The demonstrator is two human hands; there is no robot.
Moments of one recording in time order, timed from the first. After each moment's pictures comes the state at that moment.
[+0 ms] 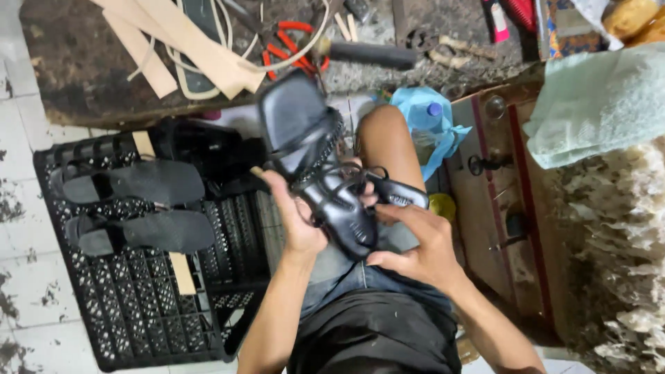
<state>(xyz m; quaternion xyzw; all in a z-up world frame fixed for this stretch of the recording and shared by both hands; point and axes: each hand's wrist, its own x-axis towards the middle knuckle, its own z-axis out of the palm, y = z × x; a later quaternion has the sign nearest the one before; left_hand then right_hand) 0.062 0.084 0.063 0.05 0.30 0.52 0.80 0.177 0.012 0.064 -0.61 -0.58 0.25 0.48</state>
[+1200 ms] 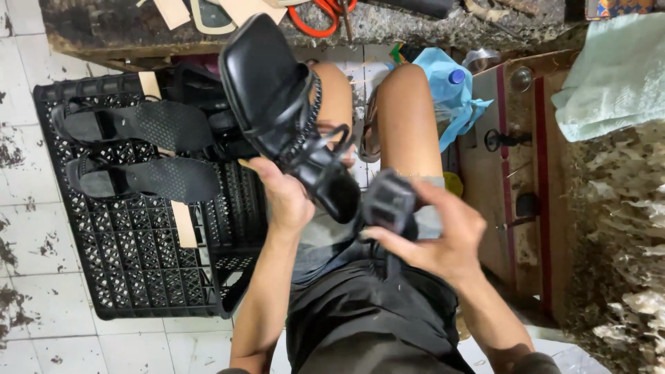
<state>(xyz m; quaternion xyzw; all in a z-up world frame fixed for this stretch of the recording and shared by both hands) 0.005 0.076 0.050 0.25 0.28 0.51 0.78 0.162 -0.015 0.094 -0.62 -0.68 0.09 0.39</state>
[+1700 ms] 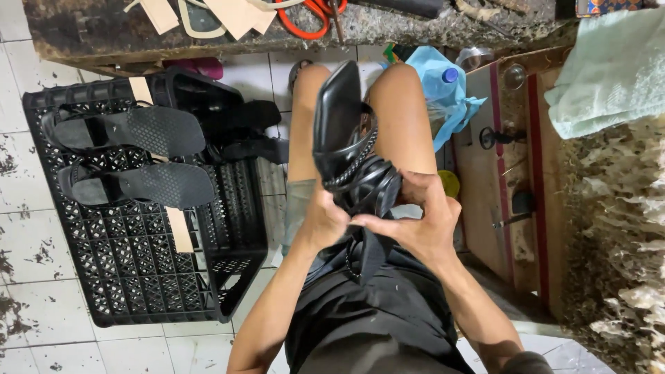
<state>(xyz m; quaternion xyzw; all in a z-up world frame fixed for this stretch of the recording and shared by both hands) 0.010 0.034 -0.047 0.63 0.38 0.39 0.55 0.162 -0.007 0.064 -0.60 -0.55 0.24 0.52</state>
